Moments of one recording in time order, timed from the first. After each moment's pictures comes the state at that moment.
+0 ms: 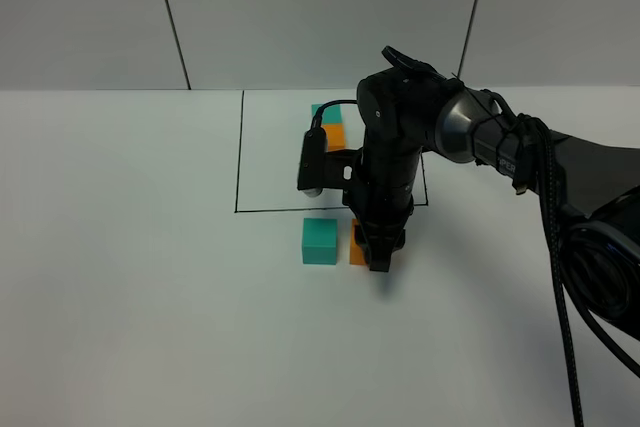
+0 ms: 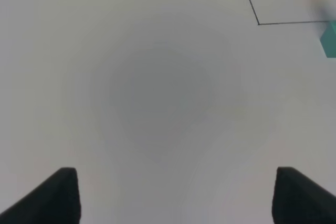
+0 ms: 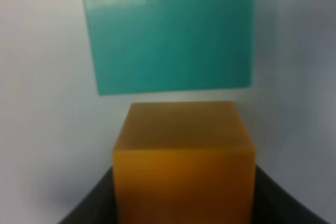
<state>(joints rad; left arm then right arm) 0.05 -0.01 -0.51 -0.08 1.05 0.07 0.54 2.40 -1.94 0.05 1.12 -0.92</state>
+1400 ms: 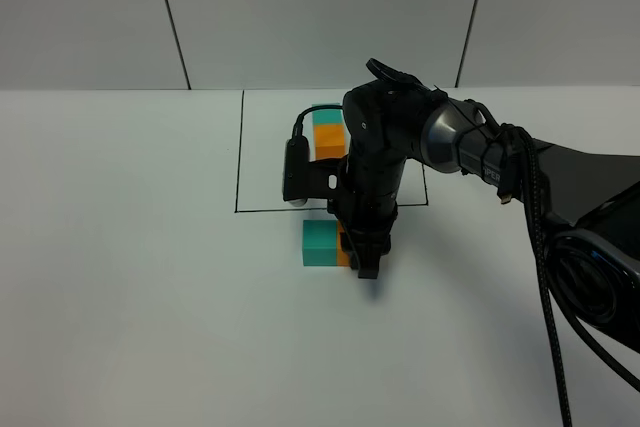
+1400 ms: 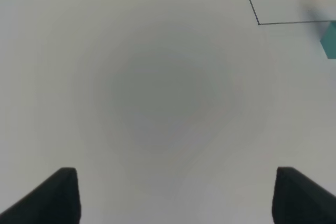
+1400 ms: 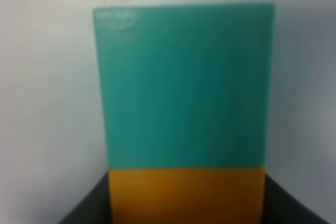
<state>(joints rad) 0.05 -0.01 -0.51 -0.08 1.05 0.07 0.56 2.41 -1.95 0.06 1.07 -0.97</state>
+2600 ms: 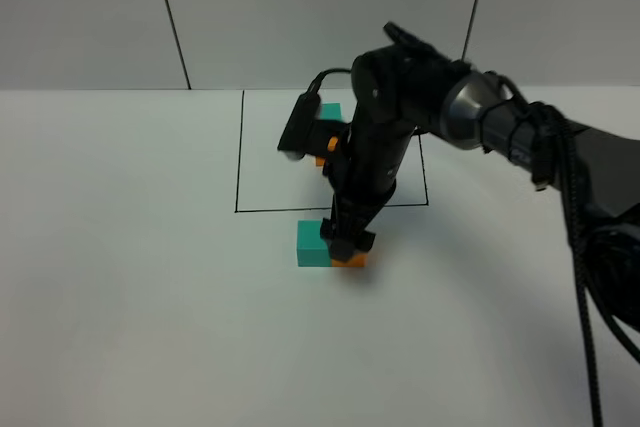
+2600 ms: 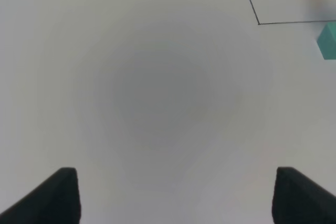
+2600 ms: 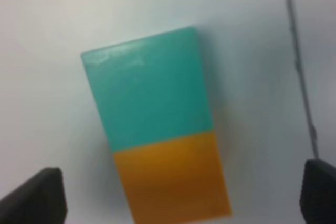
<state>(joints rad) 0.05 -0.01 -0.51 -0.08 1.05 0.07 0.54 2.28 -1.94 0.10 1.10 -0.69</state>
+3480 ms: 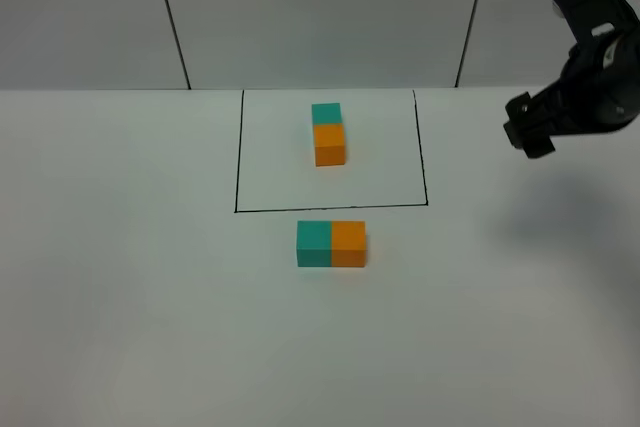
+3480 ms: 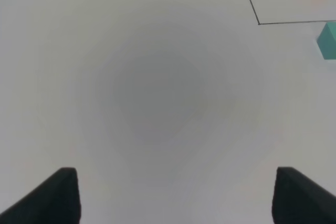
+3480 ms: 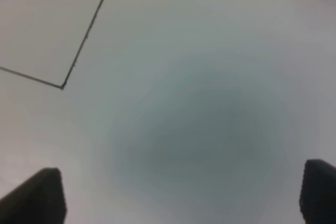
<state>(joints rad) 0.05 -0.01 -0.51 -0.08 1.05 0.07 0.23 1.64 -1.29 -0.14 0.68 -0.05</state>
